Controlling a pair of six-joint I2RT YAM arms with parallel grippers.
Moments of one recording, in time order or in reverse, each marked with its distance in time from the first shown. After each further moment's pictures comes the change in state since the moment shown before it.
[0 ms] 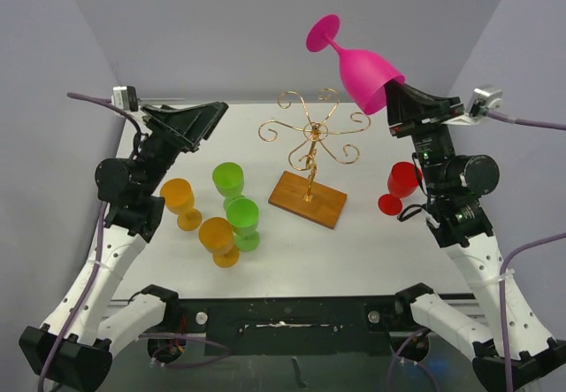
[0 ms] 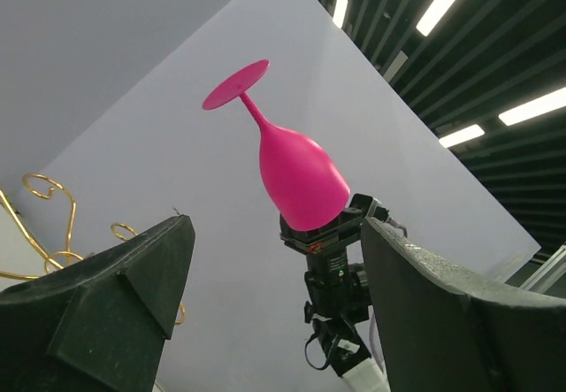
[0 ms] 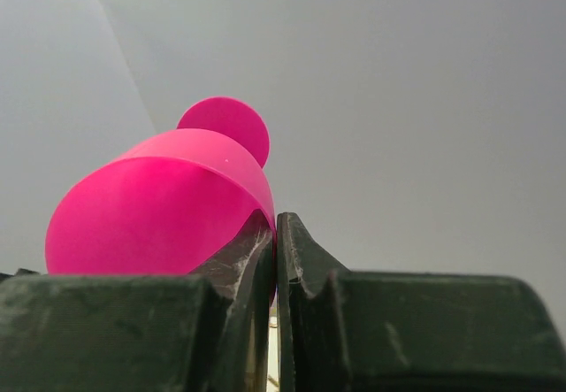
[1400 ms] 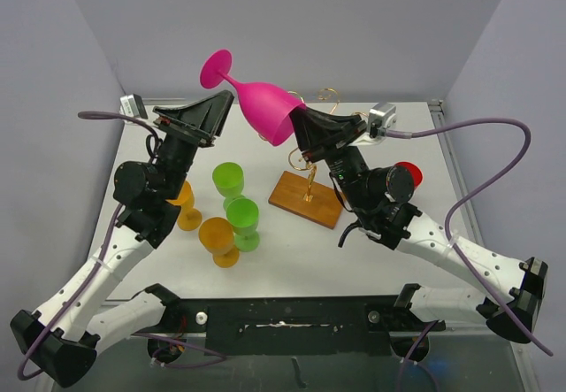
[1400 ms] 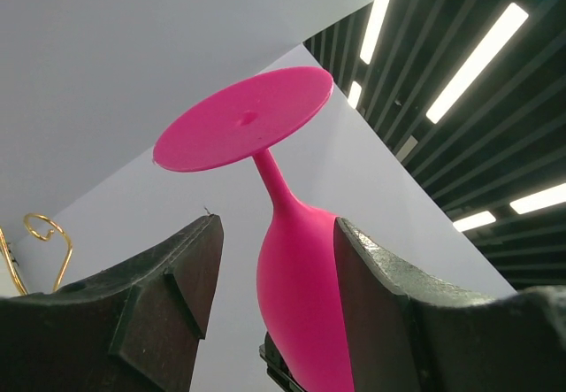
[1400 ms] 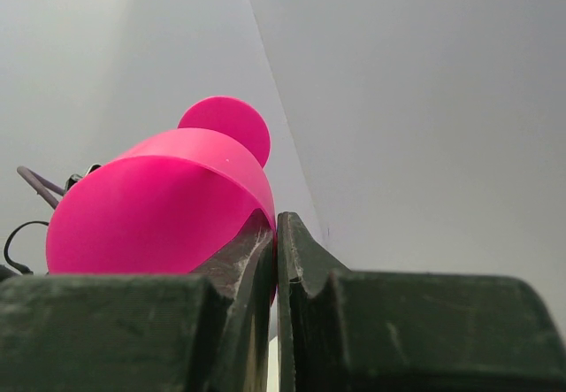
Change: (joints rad) left arm -0.274 0.019 0.016 -0.027 -0.449 0.109; right arm 0.620 0.270 -0.033 0.365 0.267 -0.192
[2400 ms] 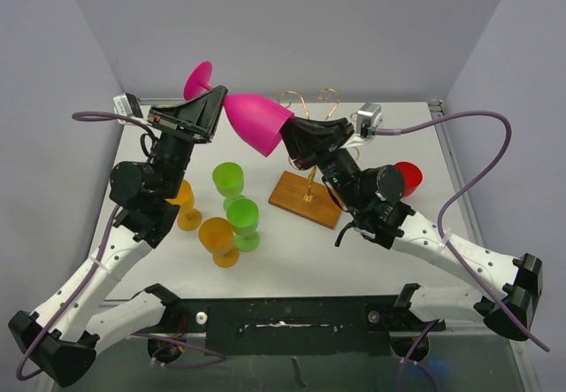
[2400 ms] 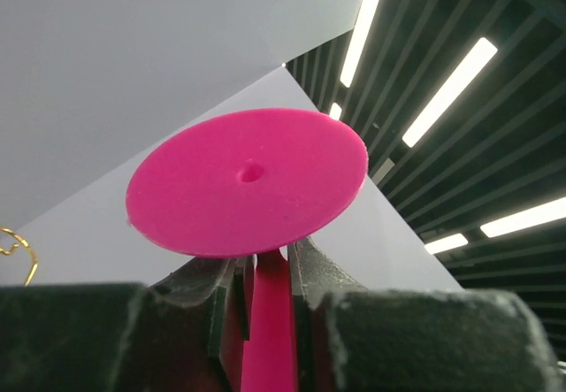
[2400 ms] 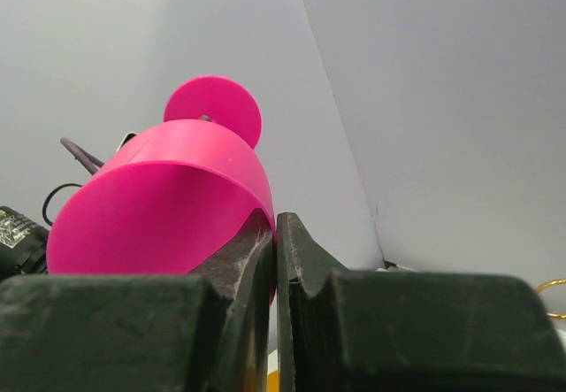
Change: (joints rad) left arm -0.002 0.002 0.025 0.000 -0.052 -0.045; right arm 0.000 0.026 -0.021 0.013 -0.101 0.115
